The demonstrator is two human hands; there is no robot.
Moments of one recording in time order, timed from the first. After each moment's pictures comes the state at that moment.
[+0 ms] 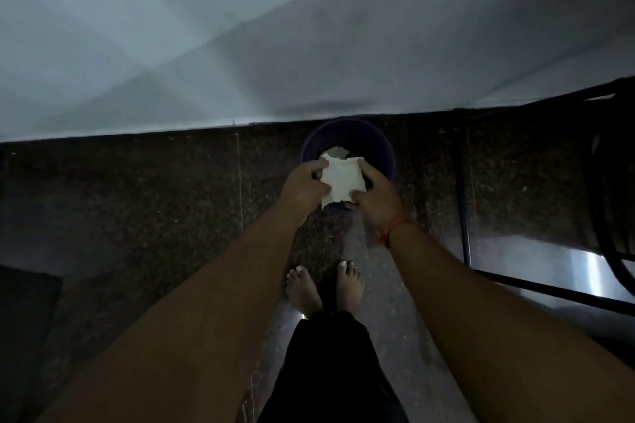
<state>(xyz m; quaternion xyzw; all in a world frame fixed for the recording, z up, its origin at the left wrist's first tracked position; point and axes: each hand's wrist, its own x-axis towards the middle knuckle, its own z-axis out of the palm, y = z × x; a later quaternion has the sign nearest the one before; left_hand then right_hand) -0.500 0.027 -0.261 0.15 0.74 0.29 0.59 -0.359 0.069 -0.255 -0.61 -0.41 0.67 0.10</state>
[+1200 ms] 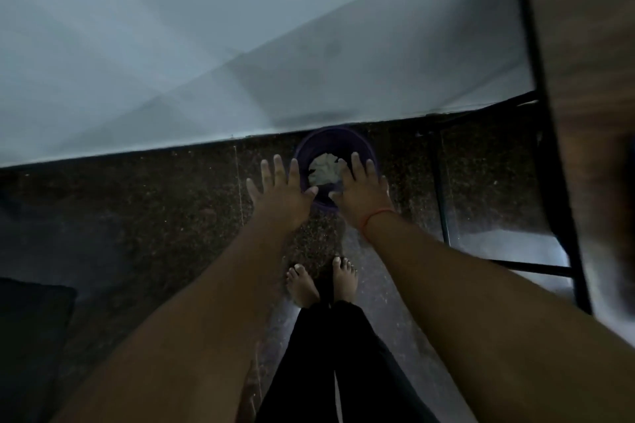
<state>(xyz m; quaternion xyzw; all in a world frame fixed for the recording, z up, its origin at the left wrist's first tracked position) -0.508 -0.008 -0.178 0.48 0.79 -0.12 0.36 -0.353 0.063 -0.192 -0.51 -0.77 0.29 -0.23</state>
